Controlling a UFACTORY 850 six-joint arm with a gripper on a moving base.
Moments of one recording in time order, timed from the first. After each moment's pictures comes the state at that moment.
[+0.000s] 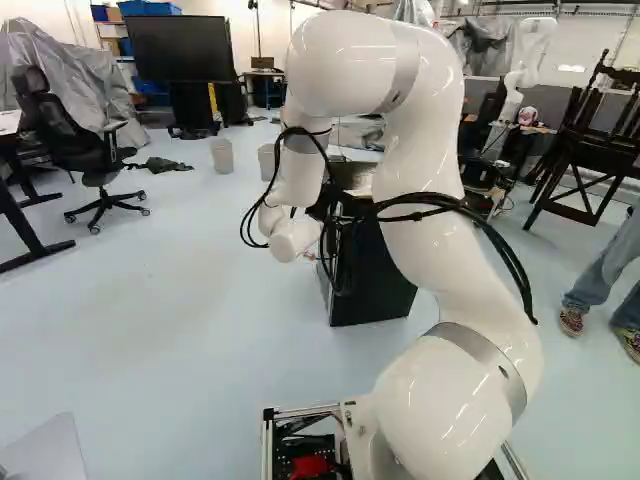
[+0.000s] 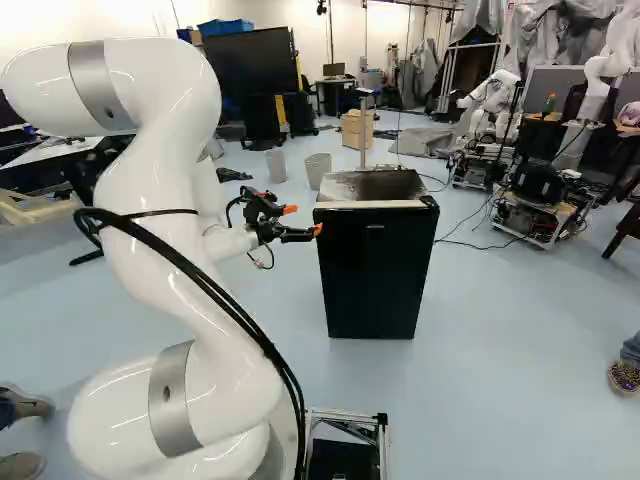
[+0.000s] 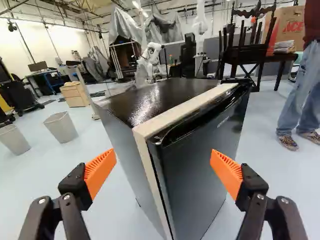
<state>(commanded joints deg) 25.1 -34.5 -43.0 65.7 78.3 0.0</state>
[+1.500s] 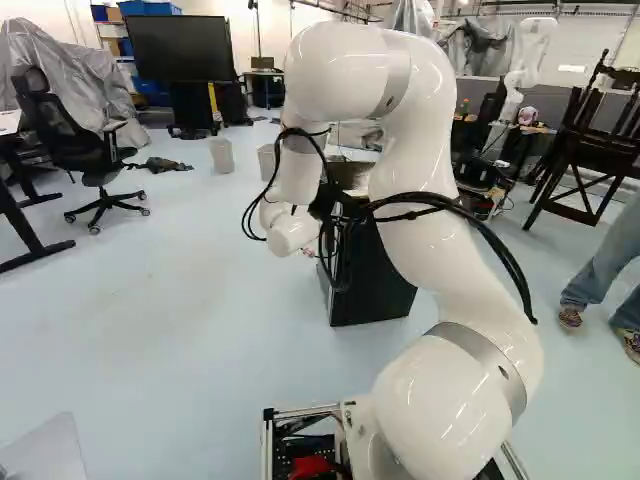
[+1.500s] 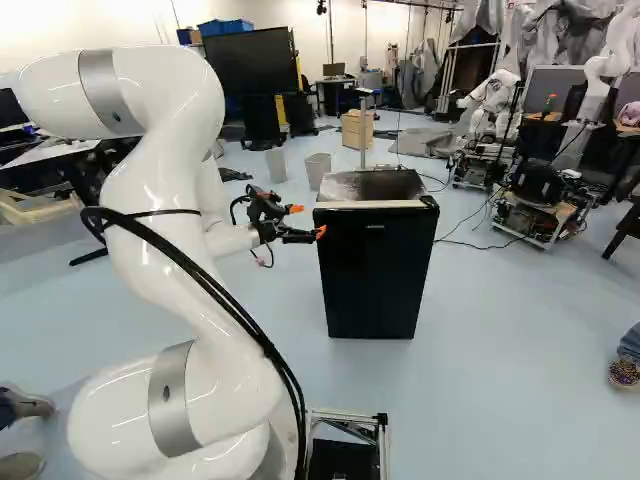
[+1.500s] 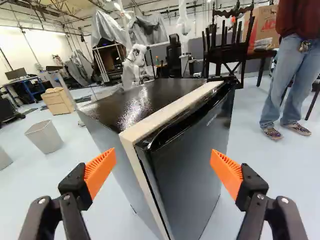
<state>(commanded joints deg) 24.5 -36.3 -46.0 70.1 78.3 0.0</state>
